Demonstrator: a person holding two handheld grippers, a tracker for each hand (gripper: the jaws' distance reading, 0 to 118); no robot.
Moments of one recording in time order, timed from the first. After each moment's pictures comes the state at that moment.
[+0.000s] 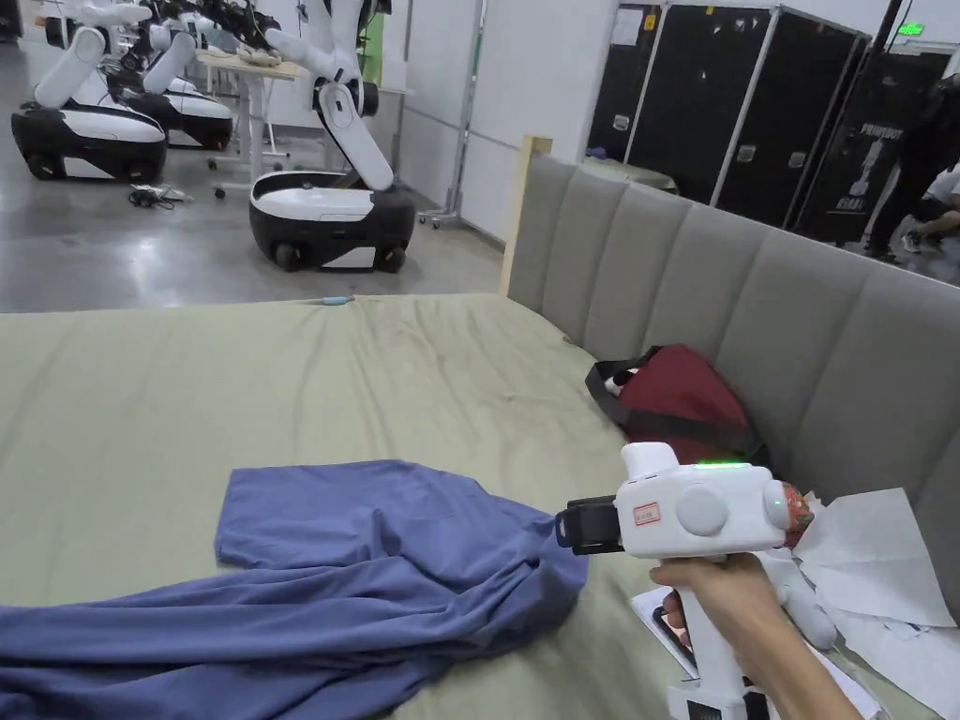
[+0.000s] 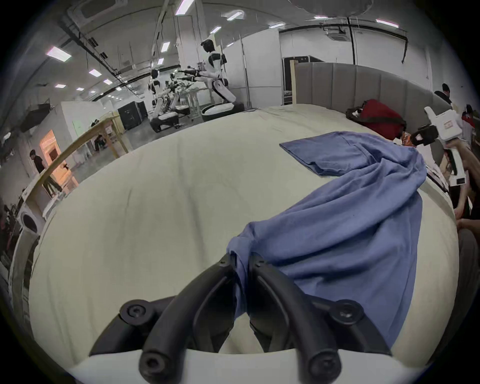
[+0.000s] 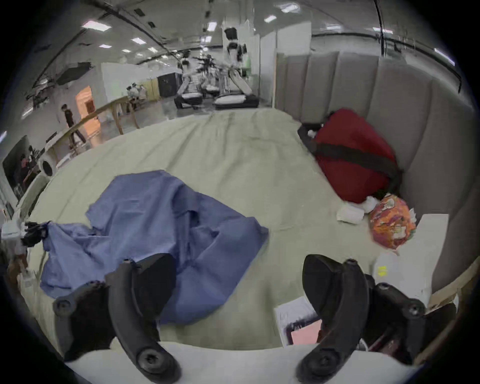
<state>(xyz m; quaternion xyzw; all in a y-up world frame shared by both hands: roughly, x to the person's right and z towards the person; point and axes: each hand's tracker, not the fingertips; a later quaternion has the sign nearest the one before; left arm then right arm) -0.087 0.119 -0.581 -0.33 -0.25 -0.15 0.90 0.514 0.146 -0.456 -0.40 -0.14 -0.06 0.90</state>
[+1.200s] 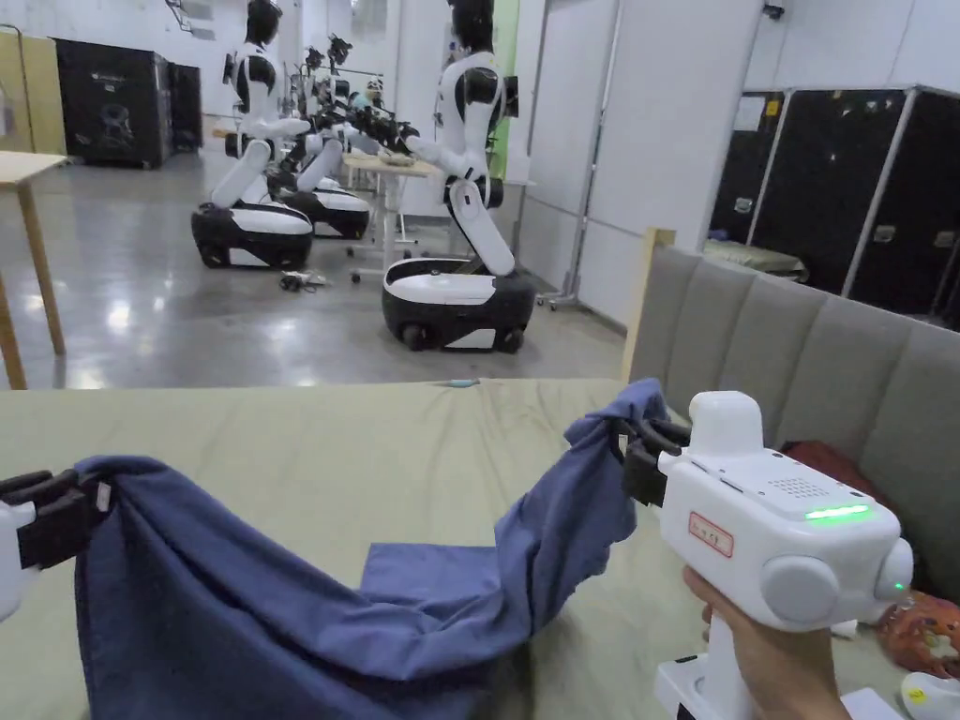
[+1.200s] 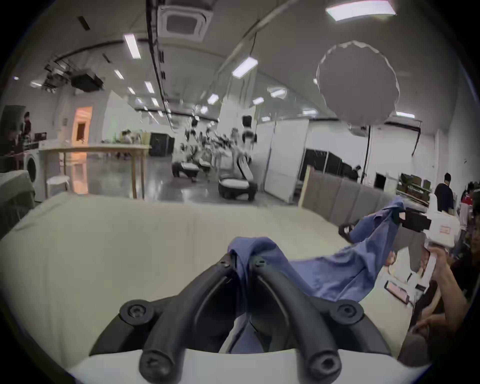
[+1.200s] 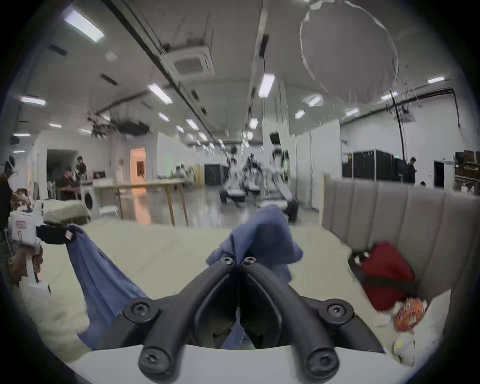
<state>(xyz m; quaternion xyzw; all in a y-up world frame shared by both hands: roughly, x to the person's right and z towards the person) -0.125 0.271 -0.546 -0.12 -0.22 0.07 0.97 0.358 0.290 -0.436 -0.04 -0.02 0.00 1.00</state>
